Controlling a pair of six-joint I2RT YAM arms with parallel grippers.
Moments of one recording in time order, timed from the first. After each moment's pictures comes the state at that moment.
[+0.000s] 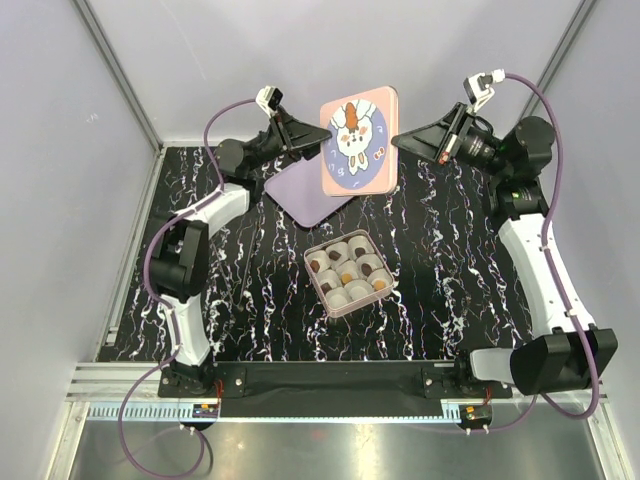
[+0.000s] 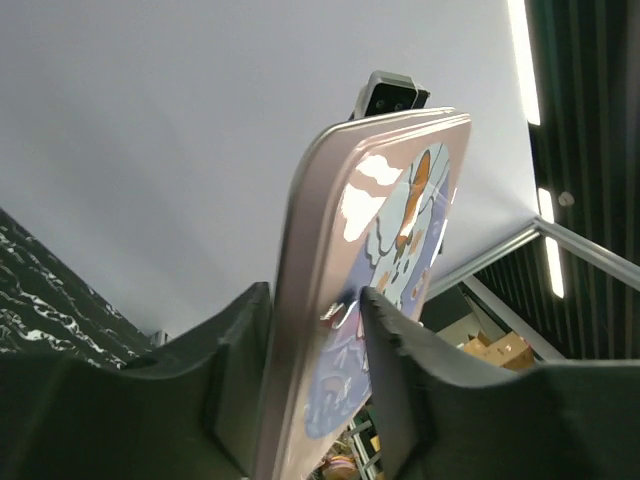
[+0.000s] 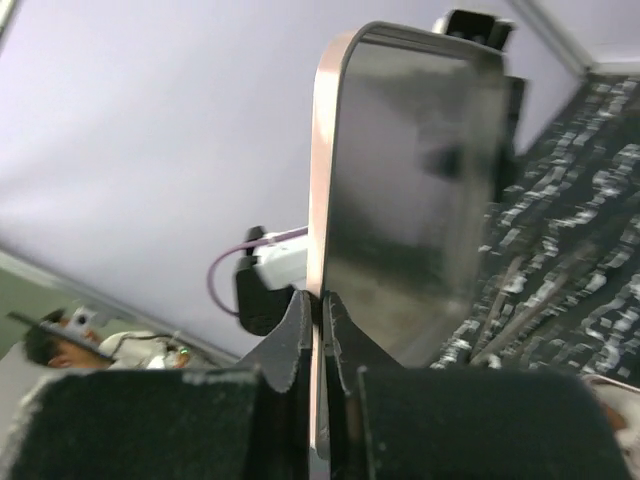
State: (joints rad) left arm -0.32 1.93 1.43 1.25 0.91 -1.81; right arm 0.11 1.30 1.36 0.33 -1.02 1.22
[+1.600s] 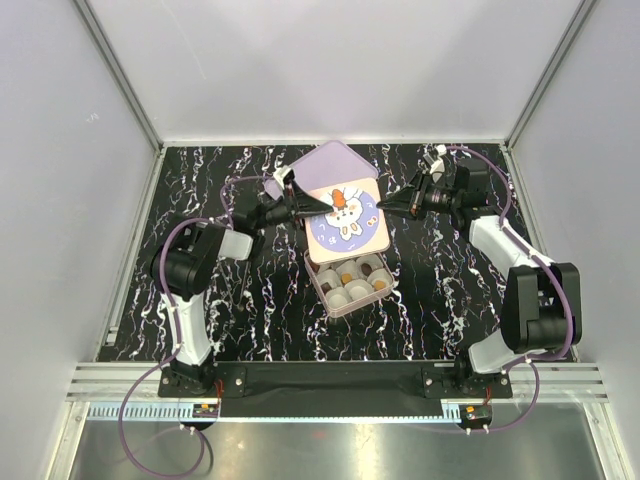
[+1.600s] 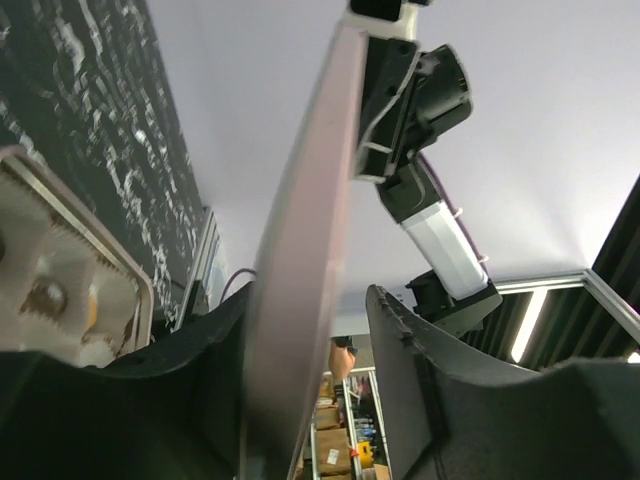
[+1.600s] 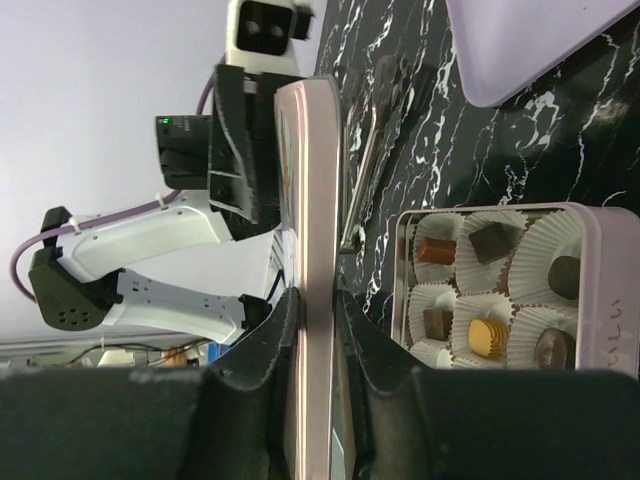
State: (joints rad) left arm -0.34 1.97 0.91 1.28 0.98 -1.70; right arm 0.08 1.53 1.00 0.10 -1.00 0.83
